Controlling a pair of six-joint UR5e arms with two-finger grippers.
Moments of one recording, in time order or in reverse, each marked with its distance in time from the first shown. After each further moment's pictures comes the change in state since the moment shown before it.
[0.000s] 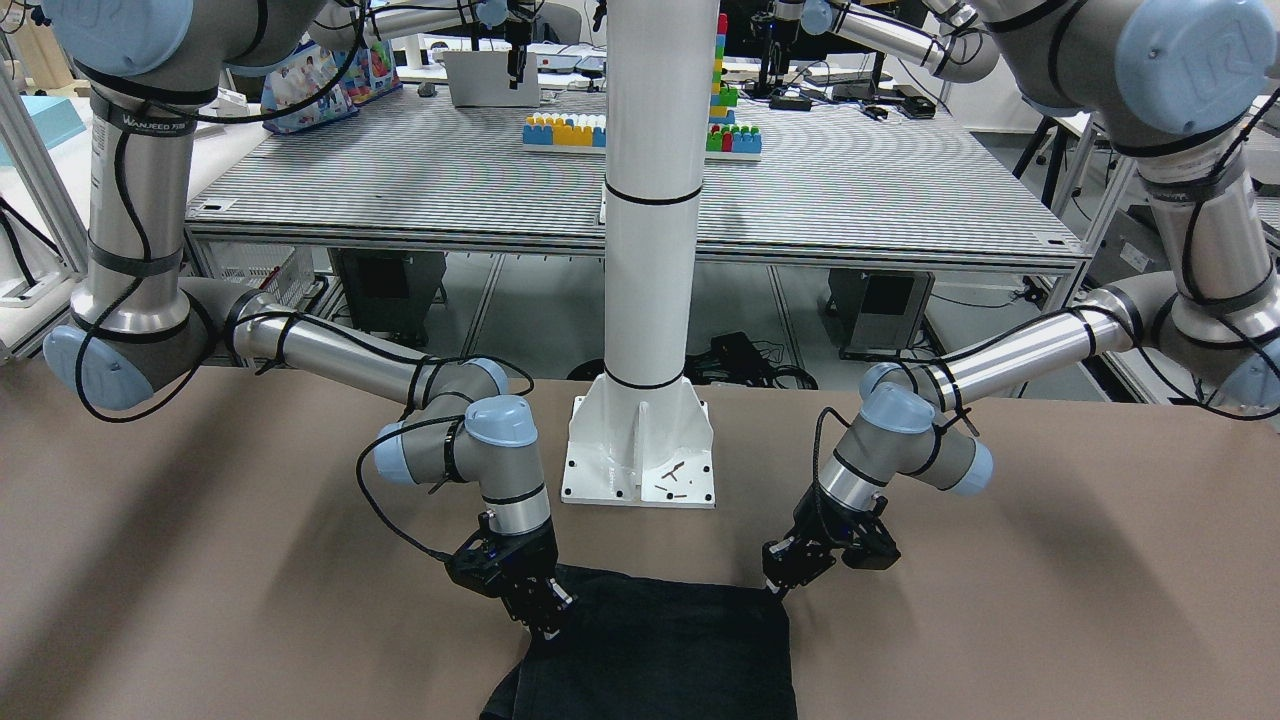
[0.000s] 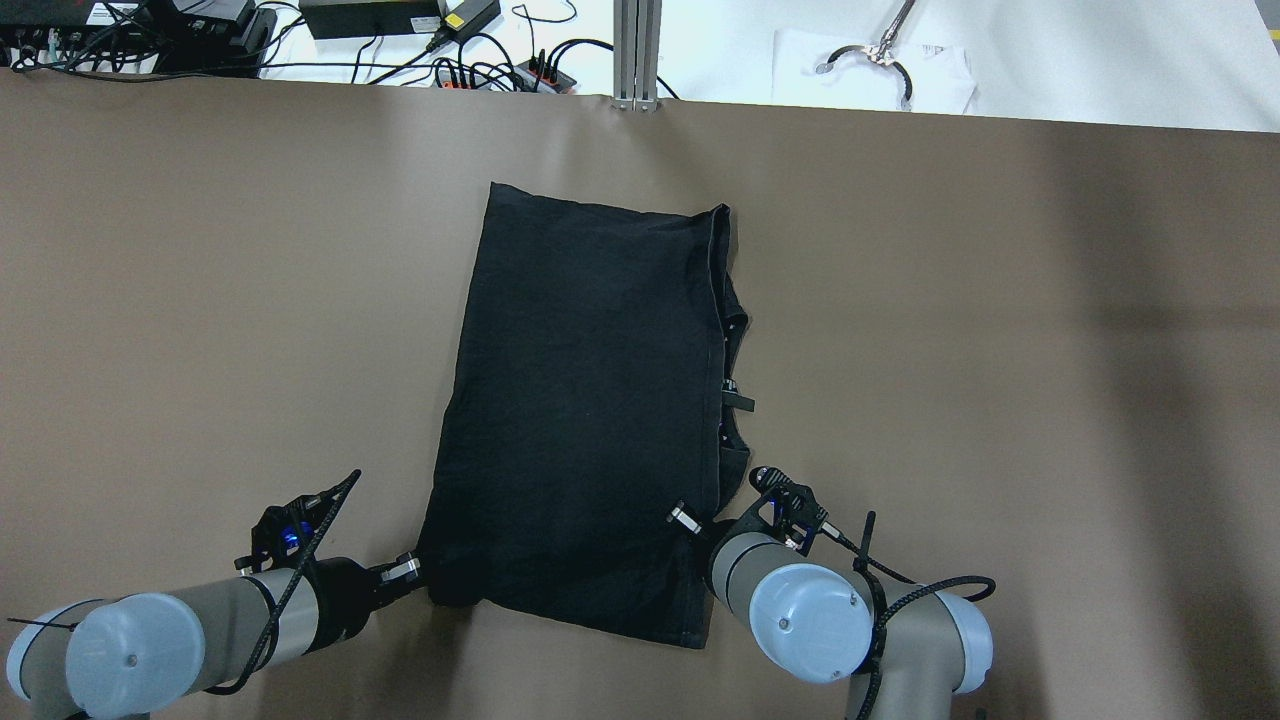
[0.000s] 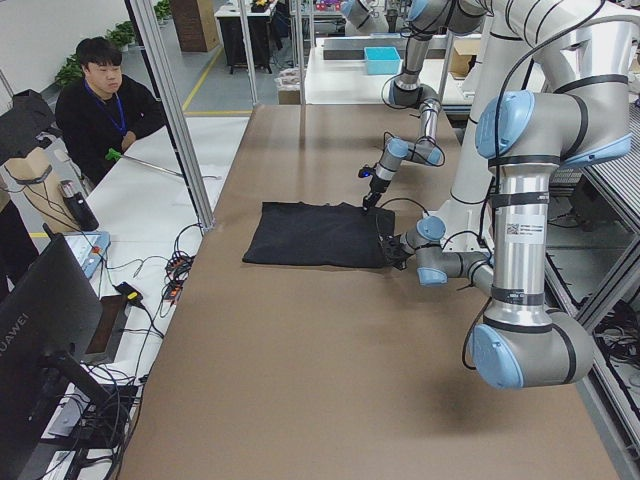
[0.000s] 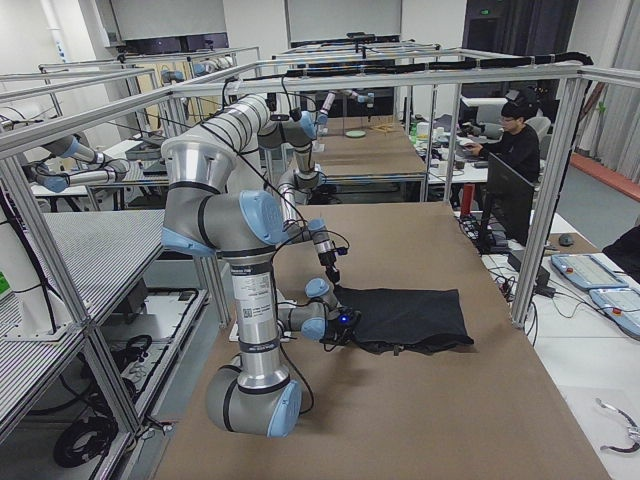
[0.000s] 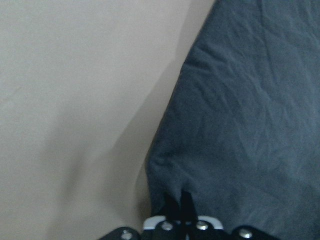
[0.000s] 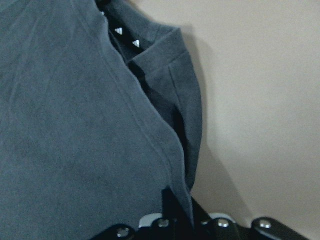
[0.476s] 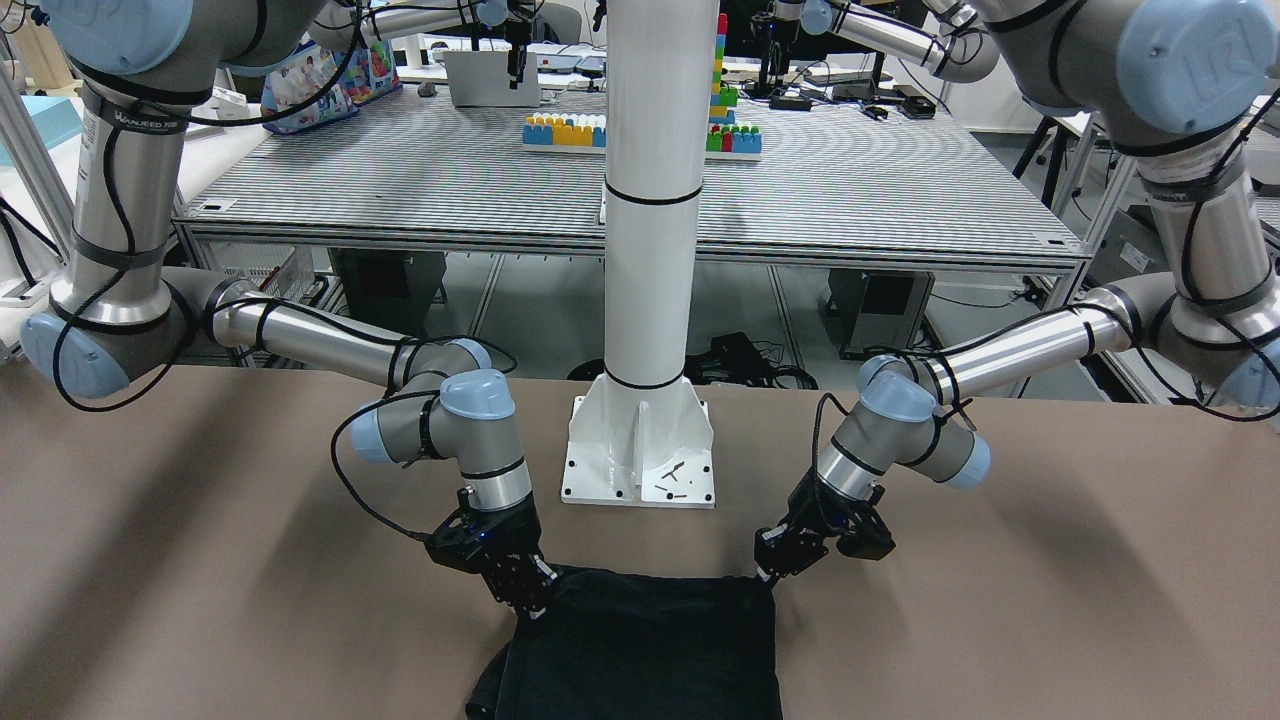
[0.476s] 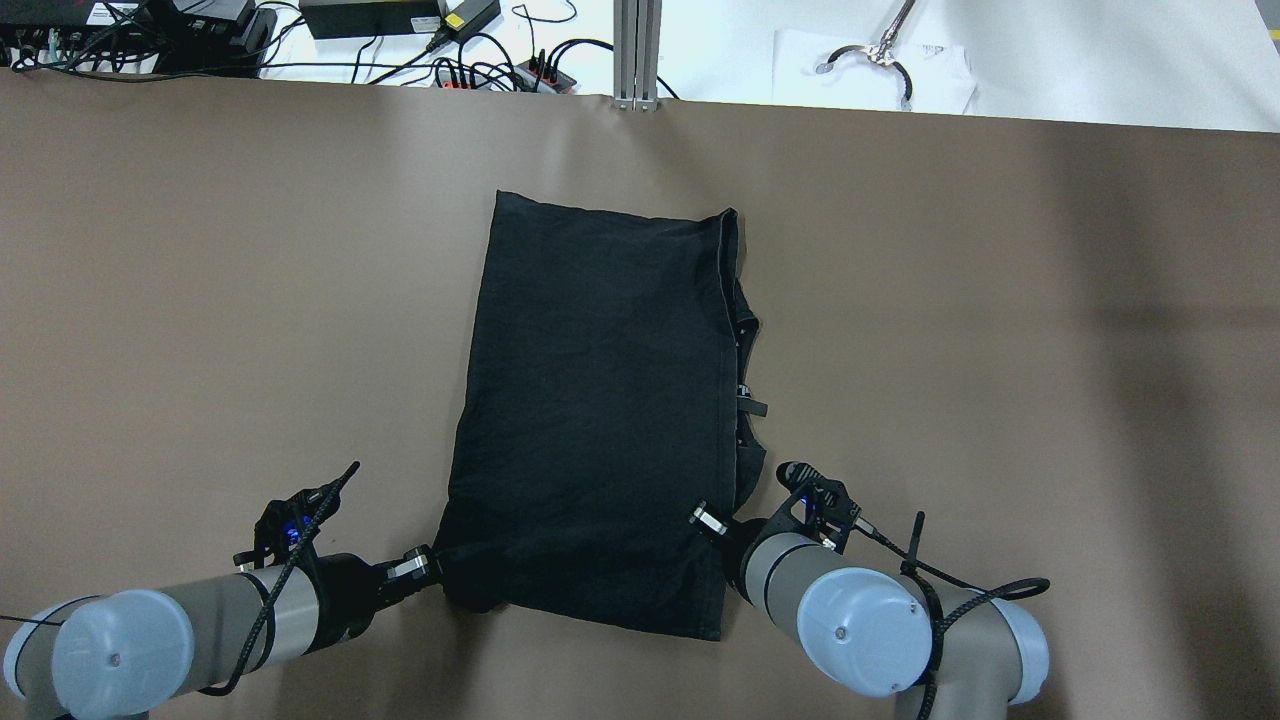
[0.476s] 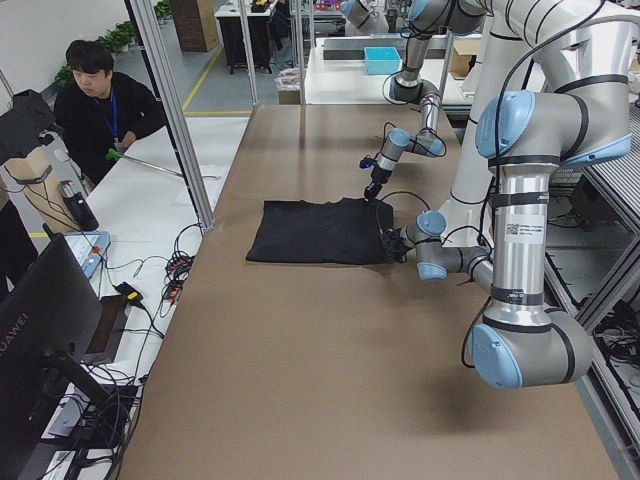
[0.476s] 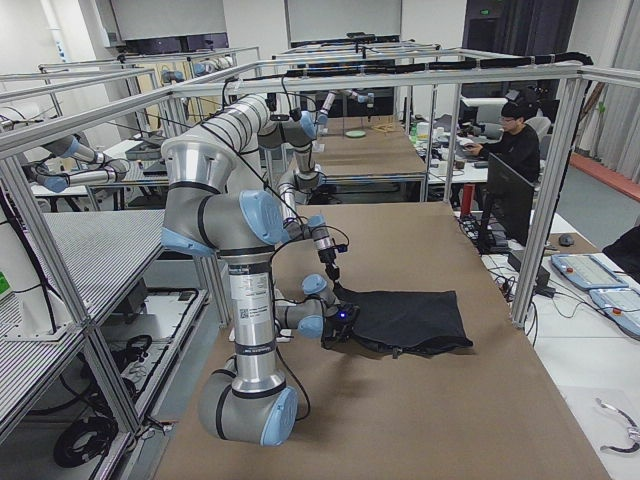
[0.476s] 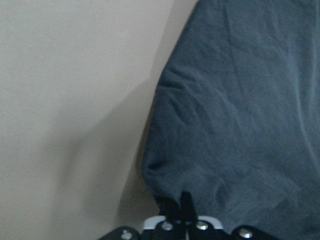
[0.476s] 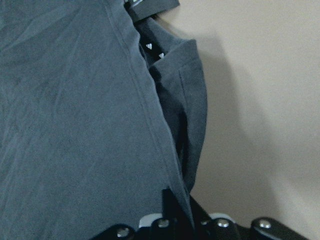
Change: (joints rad) left arm -0.005 -0.008 -0.041 0.000 -0.010 0.004; right arm 0.008 -0.071 0.119 -0.012 0.005 -0.046
